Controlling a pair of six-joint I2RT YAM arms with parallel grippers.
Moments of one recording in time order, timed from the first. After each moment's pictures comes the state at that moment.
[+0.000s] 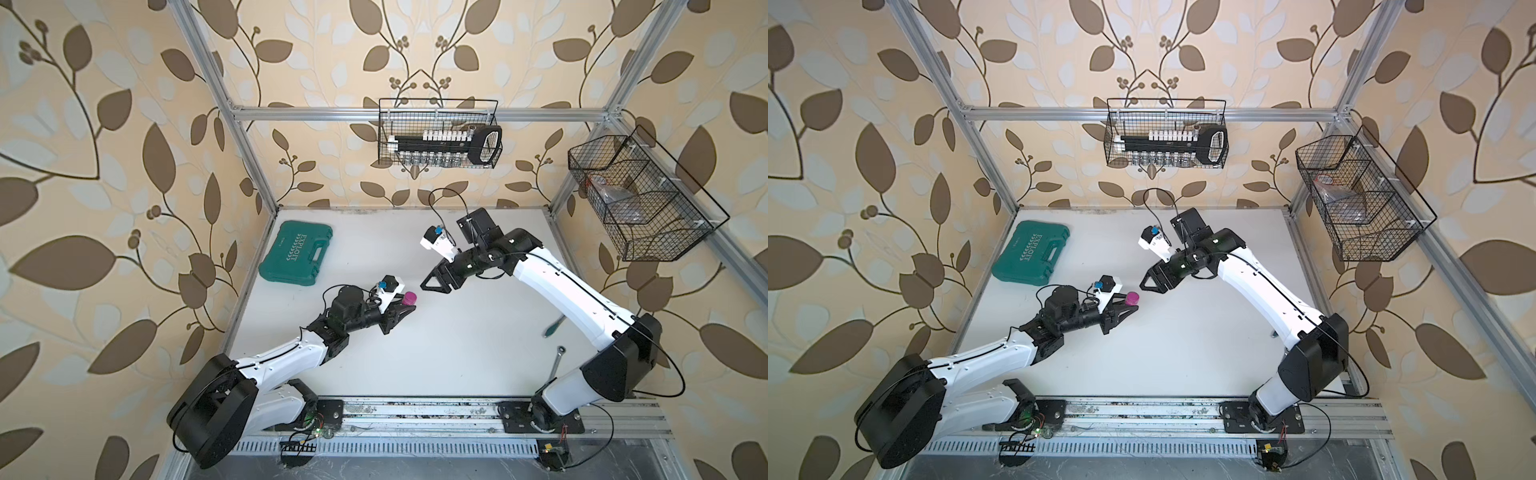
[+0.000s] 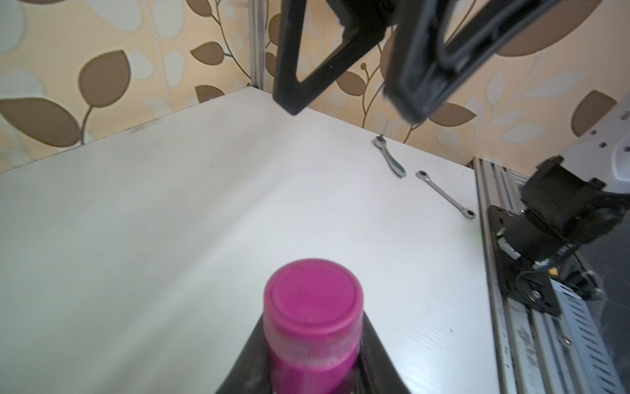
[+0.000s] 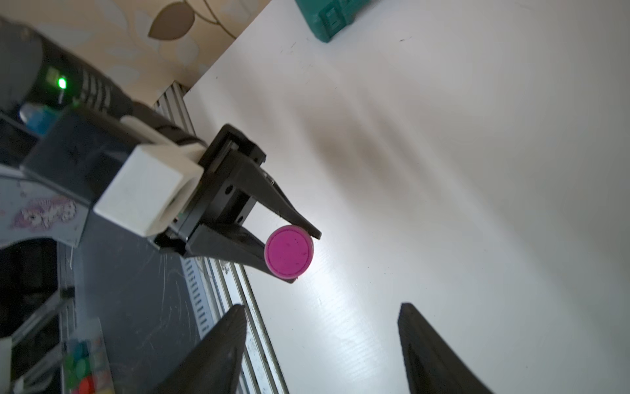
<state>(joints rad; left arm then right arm) -0.61 1.15 0.45 0.43 0.55 0.00 0.55 1.56 1.50 -0.97 -0.55 -0.18</state>
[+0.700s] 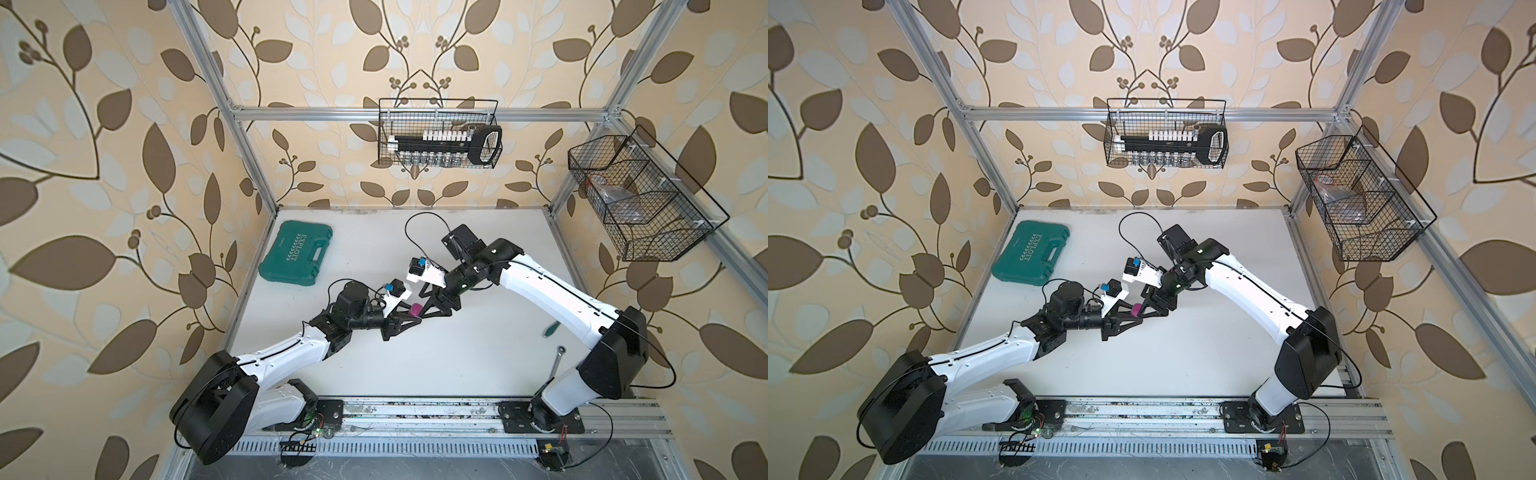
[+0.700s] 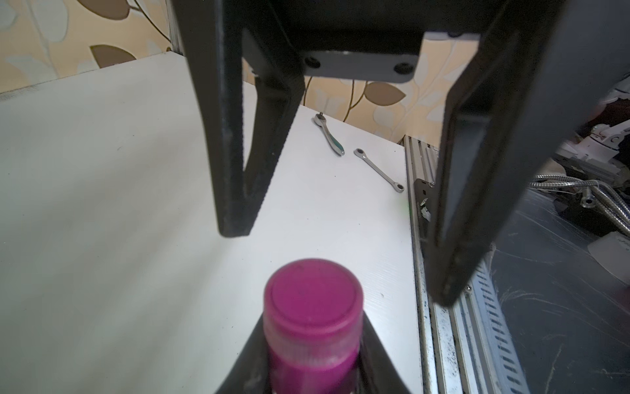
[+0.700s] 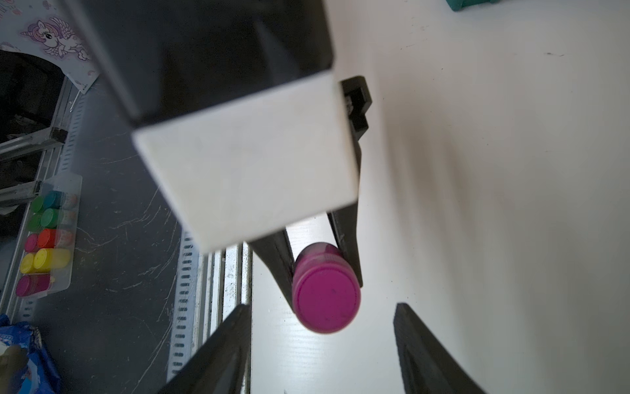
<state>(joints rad) -0.61 1.18 0.48 0.33 0.72 0.00 0.63 1.60 1.45 -1.01 -0.64 -0.57</state>
